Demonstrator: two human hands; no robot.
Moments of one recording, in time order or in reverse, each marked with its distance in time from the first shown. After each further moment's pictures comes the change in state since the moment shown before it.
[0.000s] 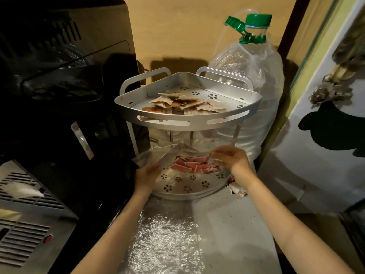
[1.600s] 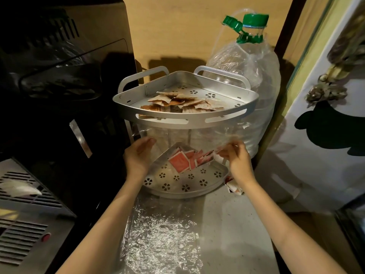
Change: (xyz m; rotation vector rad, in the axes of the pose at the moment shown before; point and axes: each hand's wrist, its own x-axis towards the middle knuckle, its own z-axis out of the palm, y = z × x) left_hand 0.001 0.092 -0.040 -0.387 0.147 -0.004; right_hand -0.014 0.006 -0.007 -0.164 0.117 -0.189
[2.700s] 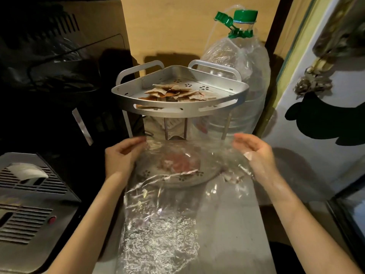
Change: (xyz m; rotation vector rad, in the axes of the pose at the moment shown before) left_hand -0.042 0.039 -0.053 -0.023 -0.155 0.033; right_hand -0.035 -0.035 -0.054 0.098 0.002 -0.062
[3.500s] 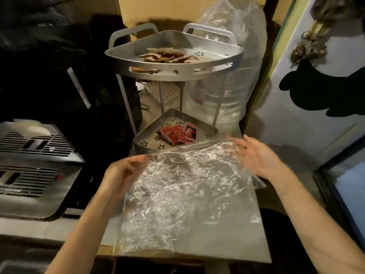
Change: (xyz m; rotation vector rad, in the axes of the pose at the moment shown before) left_hand -0.076 -0.055 -0.032 -0.379 -0.188 -0.606; right_hand -0.054 0.035 -0.034 0.280 -0.247 0.715
